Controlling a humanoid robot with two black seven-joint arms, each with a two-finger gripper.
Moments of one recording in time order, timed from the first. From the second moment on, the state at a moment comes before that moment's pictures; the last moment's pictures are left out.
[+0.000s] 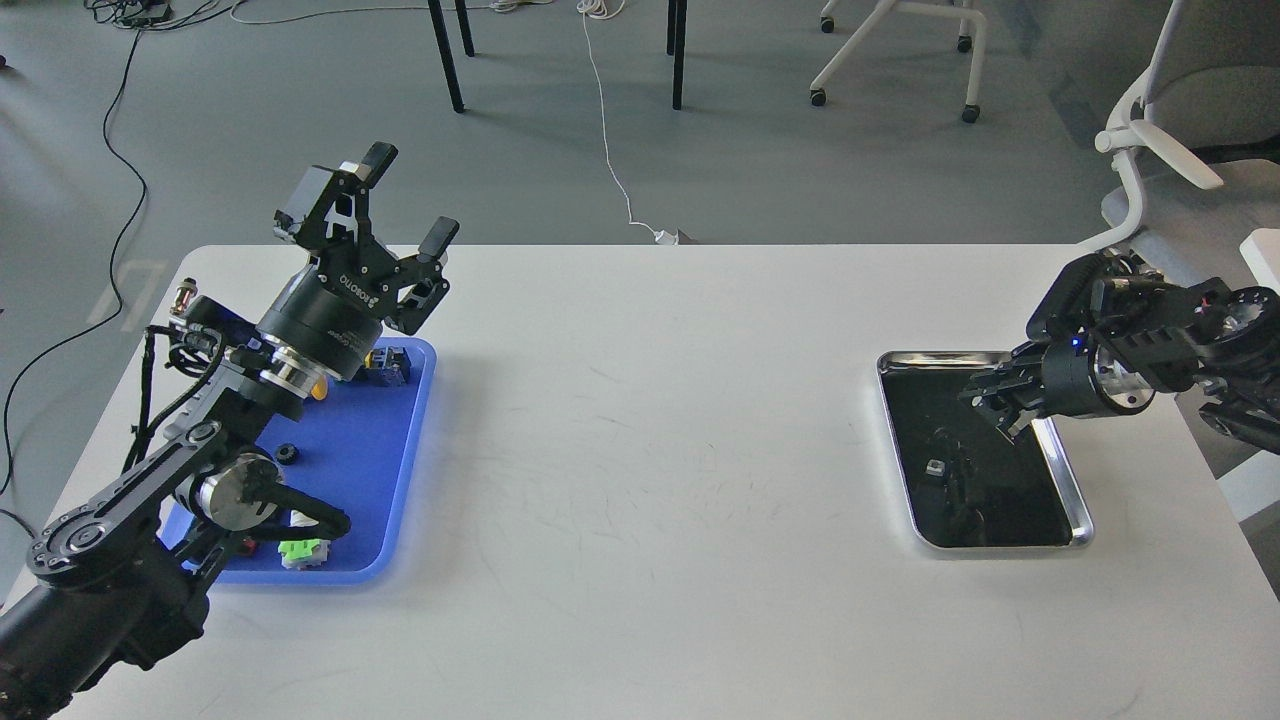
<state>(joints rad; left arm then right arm) -0.38 0.35 -1.01 -1.19 0.63 -0.33 -0.49 1.29 -0.57 -0.77 0.81 -1.56 -0.05 0.49</state>
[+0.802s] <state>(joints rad) -0.38 0.37 -1.02 -1.19 0.63 -0.34 -0.49 1.27 -0.62 -0.42 0.85 -1.39 -0.05 0.49</state>
